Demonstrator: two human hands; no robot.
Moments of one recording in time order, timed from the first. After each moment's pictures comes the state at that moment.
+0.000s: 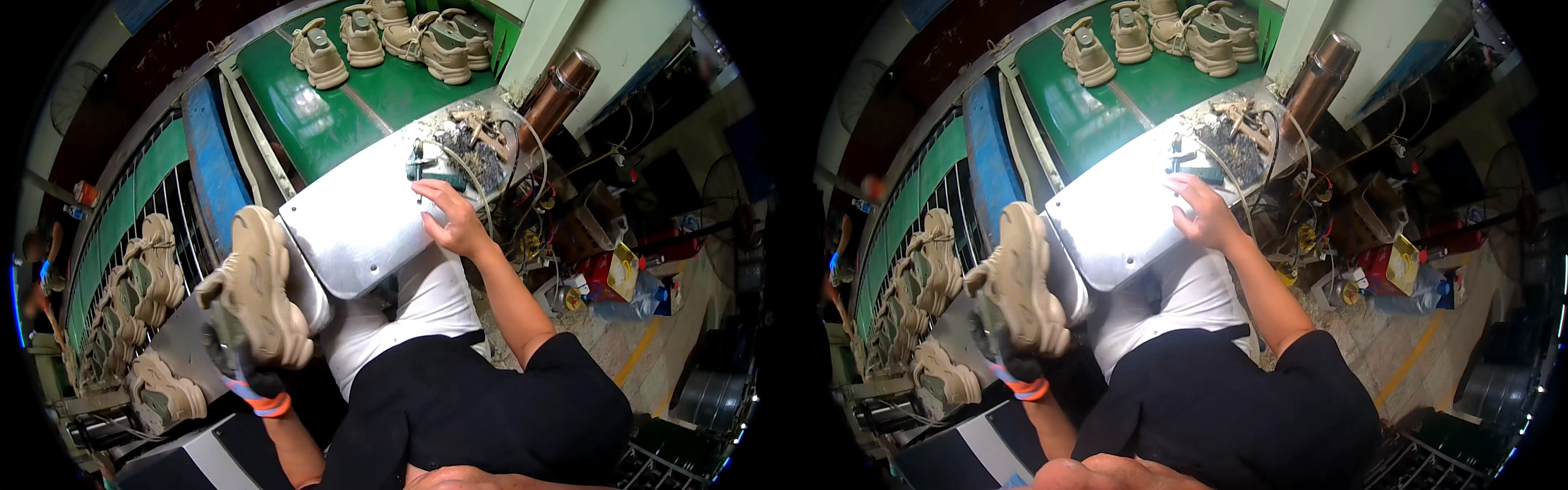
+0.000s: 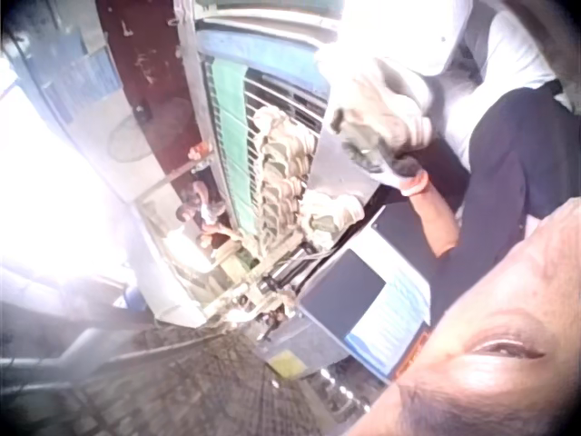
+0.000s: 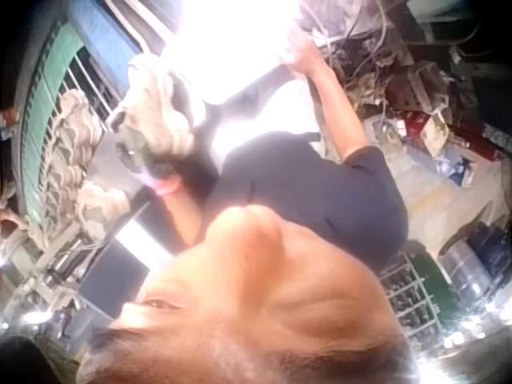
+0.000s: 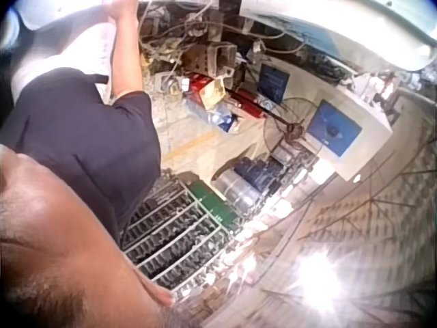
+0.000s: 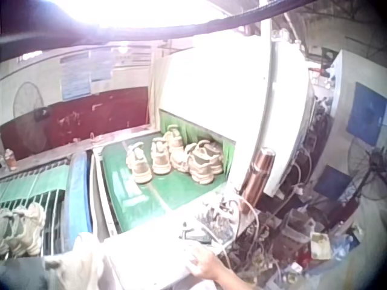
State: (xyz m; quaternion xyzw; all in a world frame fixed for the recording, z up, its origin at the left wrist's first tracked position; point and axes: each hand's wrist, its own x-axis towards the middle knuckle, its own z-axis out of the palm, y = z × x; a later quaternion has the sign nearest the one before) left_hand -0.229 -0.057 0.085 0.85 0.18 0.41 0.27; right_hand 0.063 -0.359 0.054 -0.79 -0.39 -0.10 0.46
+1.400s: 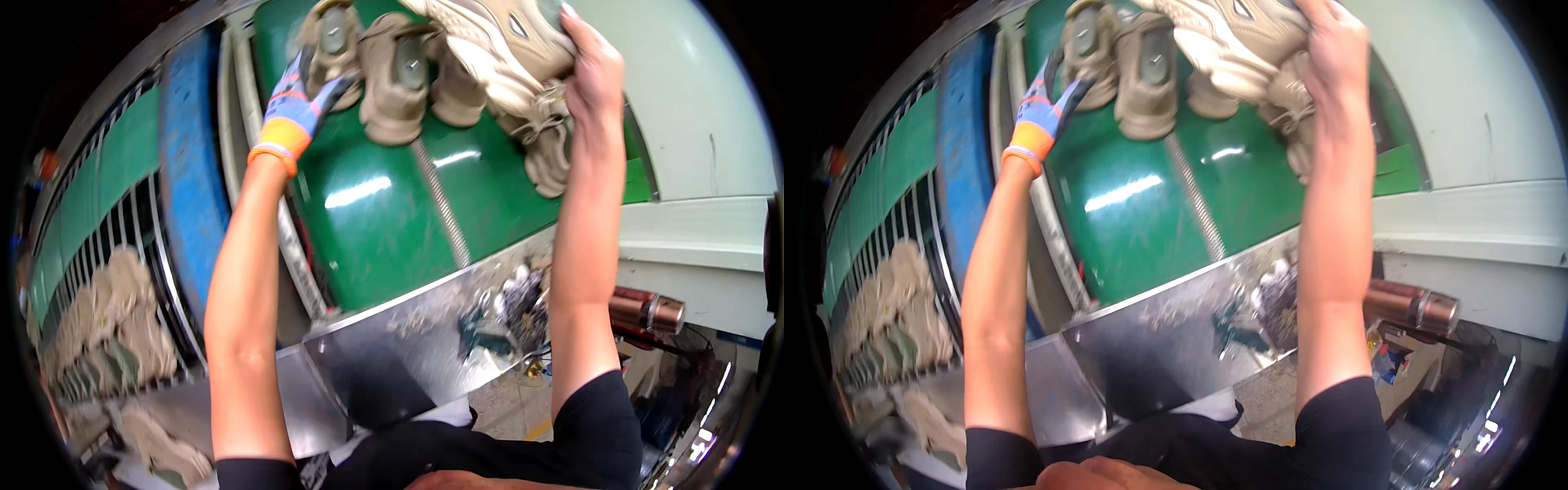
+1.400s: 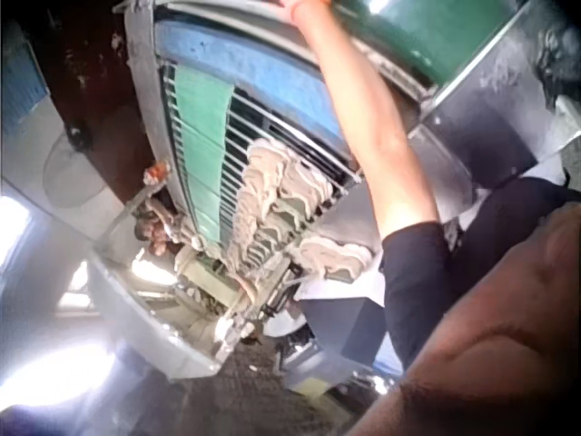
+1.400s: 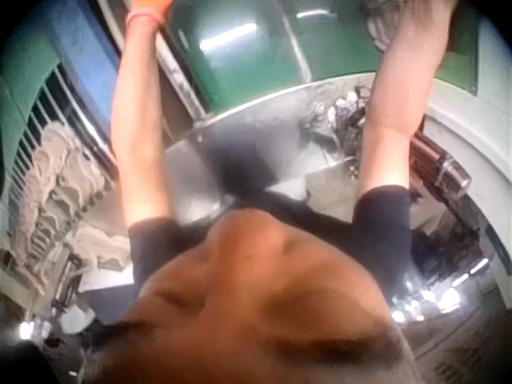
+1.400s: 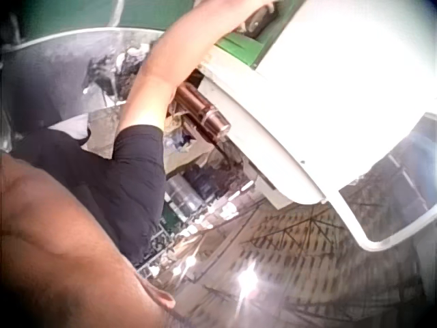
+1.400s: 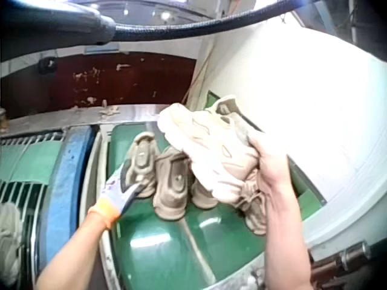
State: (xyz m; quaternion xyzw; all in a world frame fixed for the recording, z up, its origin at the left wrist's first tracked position) left_hand 0.335 0.141 0.069 0.90 0.12 0.29 0.31; right_hand 0.514 -0.155 0.205 -0.63 -0.22 -0.03 0.74
